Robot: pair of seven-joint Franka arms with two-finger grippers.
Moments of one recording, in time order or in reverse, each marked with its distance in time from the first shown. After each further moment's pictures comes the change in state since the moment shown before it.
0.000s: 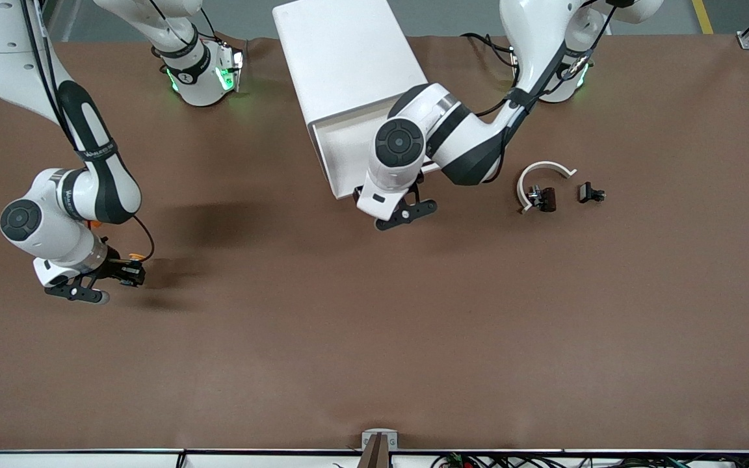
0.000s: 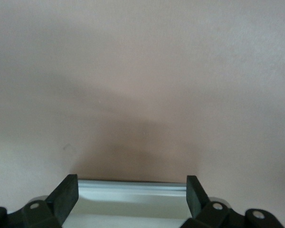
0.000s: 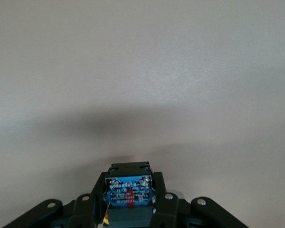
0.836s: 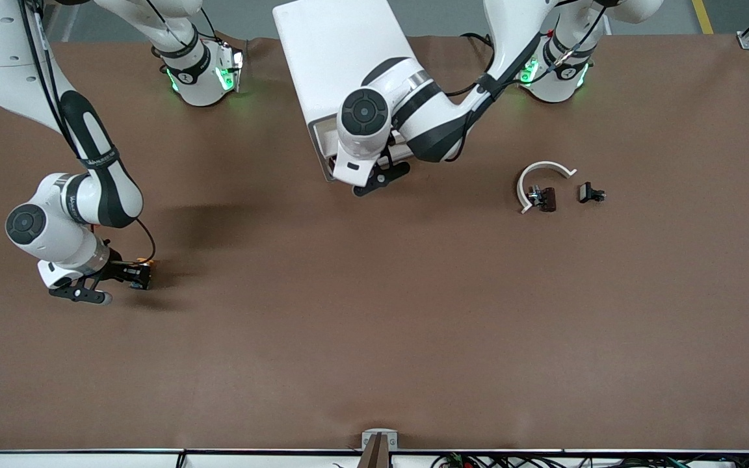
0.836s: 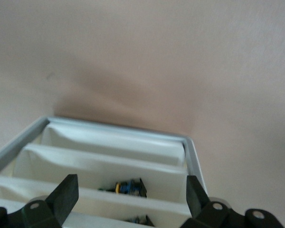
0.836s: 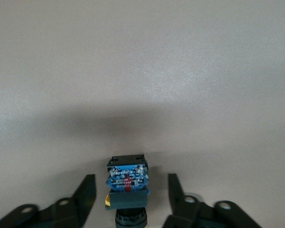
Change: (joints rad) left arm 0.000 0.001 -0.149 -0.030 -0.030 0.000 -0.239; right arm -0.010 0.030 0.003 0.002 0.000 0.019 -0.014
